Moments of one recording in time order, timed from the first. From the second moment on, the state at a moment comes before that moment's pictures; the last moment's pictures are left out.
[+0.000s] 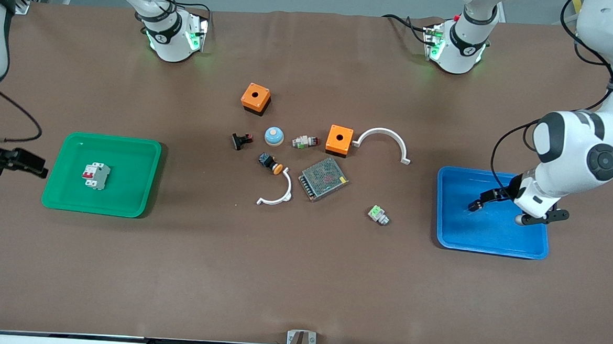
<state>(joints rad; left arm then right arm) 0.26 0.36 -0.22 -2.05 0.02 2.35 -0.15 -0.01 0.32 -0.14 -1.43 0.01 1.77 -0.10</state>
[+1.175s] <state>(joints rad) 0.21 0.54 -0.22 -1.95 0.12 2.36 -0.21 -0.12 0.39 -0.14 -1.95 0.01 2.26 -0.23</state>
